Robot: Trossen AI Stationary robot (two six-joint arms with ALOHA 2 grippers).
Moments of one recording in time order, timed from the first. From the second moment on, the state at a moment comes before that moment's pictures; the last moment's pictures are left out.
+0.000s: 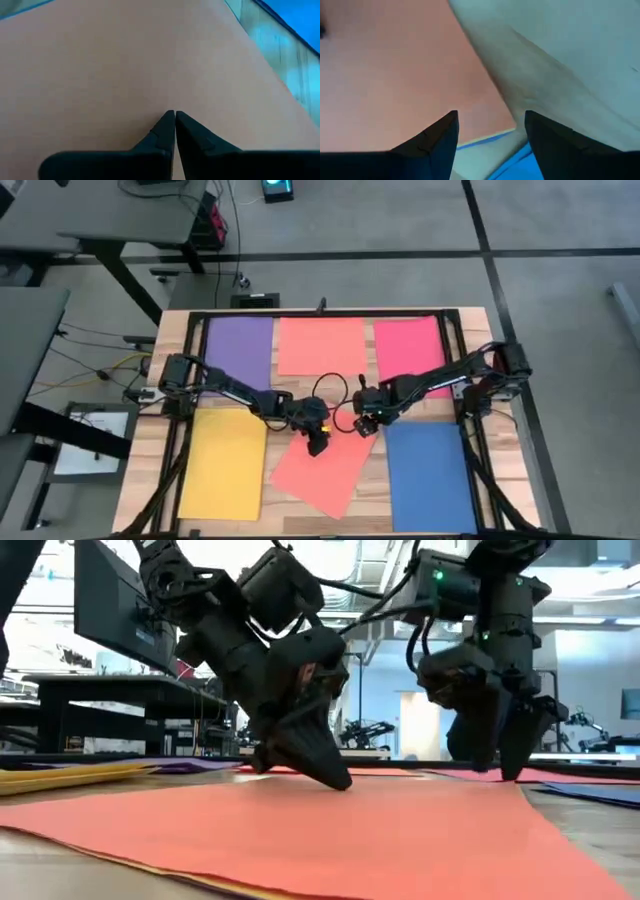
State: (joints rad) left arm -0.11 1.95 0.97 0.24 0.12 -0.59; right arm 0.09 1.68 0.93 -0.61 -0.13 1.10
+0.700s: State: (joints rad) left arm -0.11 1.95 0.97 0.22 0.12 -0.59; right arm 0.11 1.68 0.96 -0.61 -0.15 1.11
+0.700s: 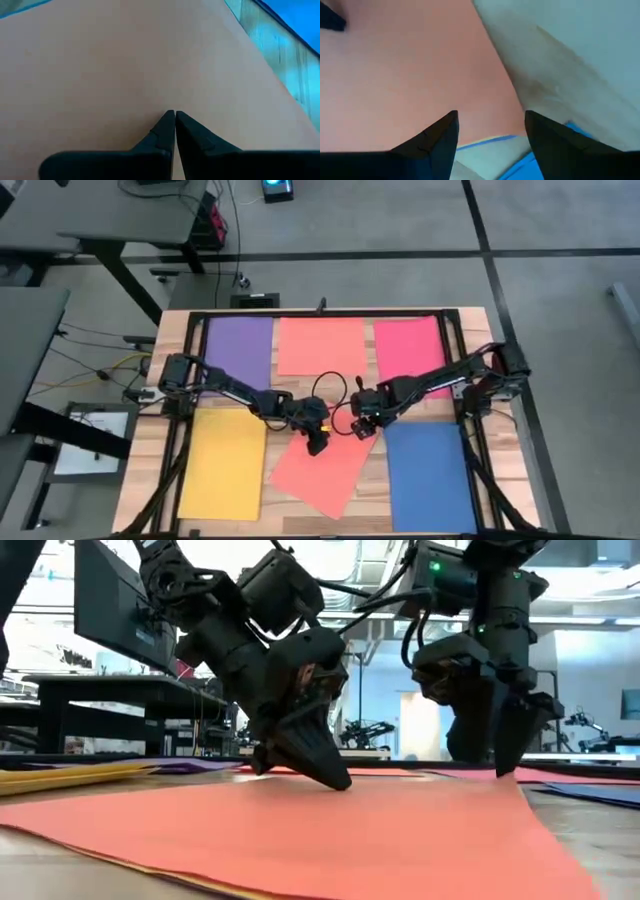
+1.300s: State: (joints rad) left arm -0.11 1.95 0.97 0.22 0.12 -0.59; right arm 0.17 1.72 0.95 -0.51 -0.19 1.13
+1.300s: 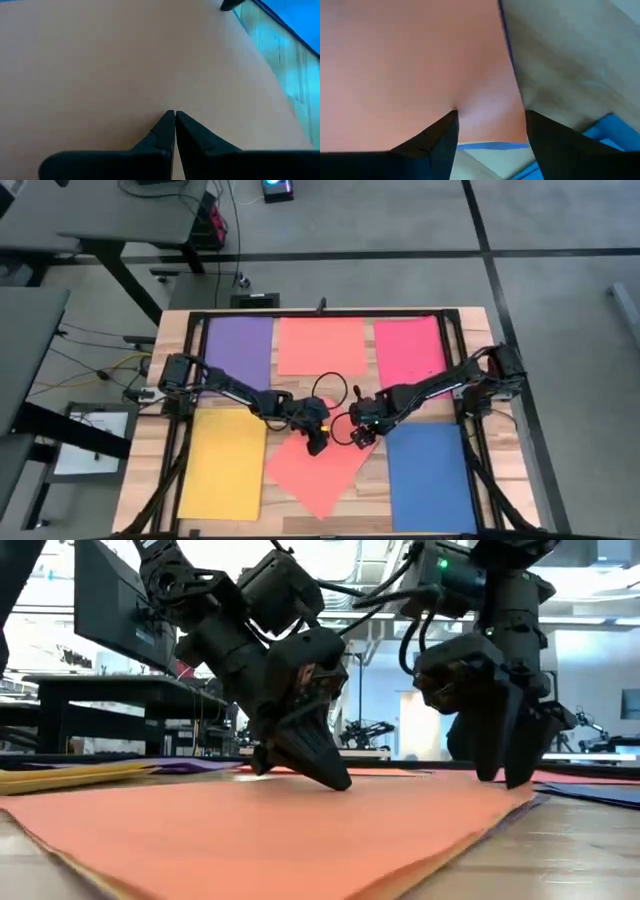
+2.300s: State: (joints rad) left arm -0.11 1.95 0.97 0.22 0.12 -0.59; right arm 0.20 1.71 0.96 -0.20 -0.19 1.15
